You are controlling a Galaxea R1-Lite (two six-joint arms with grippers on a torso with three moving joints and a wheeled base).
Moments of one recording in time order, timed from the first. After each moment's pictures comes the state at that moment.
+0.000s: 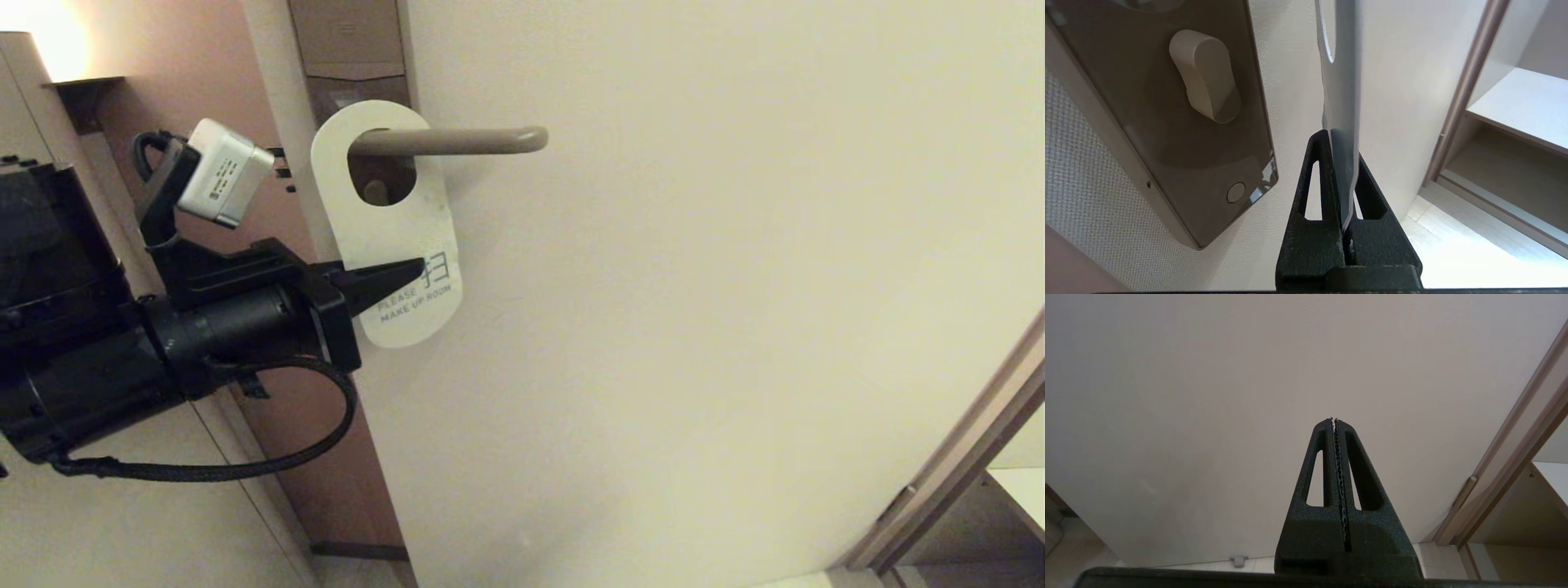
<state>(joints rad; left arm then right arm) -0.50 1.40 -0.76 -0.63 -0.28 0.05 0.00 0.00 0.00 0.00 0.00 0.02</state>
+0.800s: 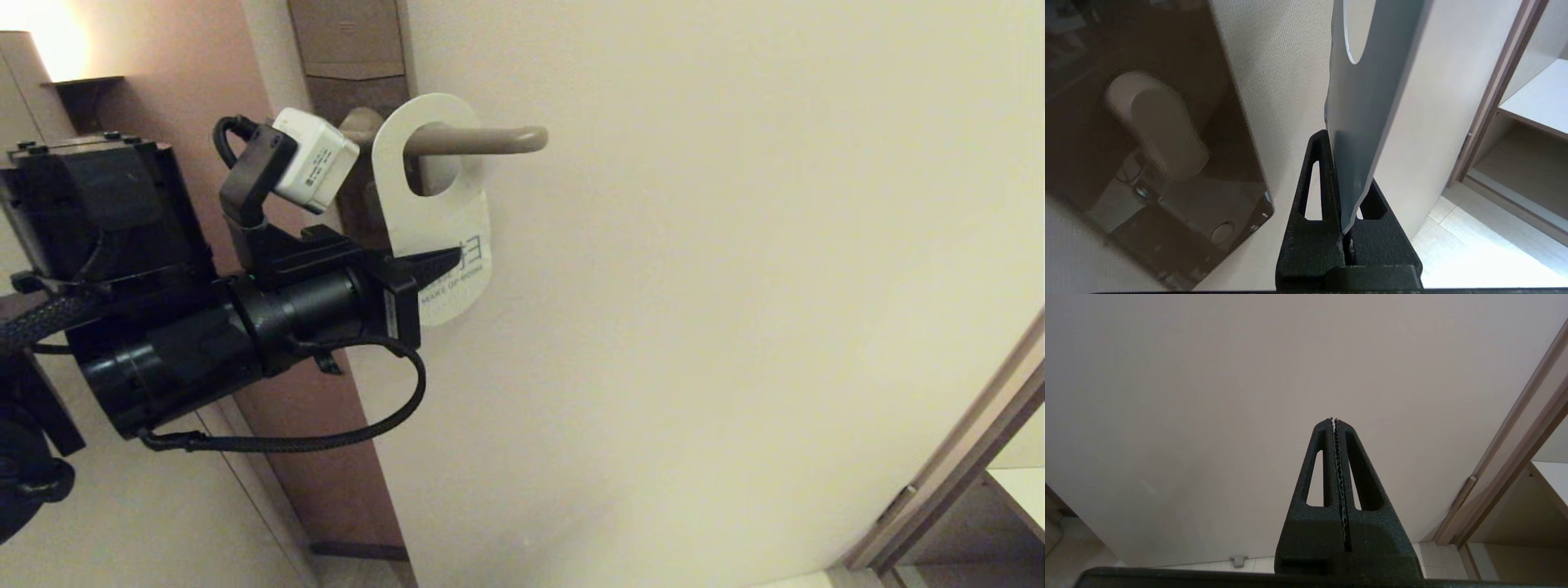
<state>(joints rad) -0.61 1.48 -0.87 -0.59 -0.10 0.09 0.00 0.00 0.00 0.00 0.00 0.02</state>
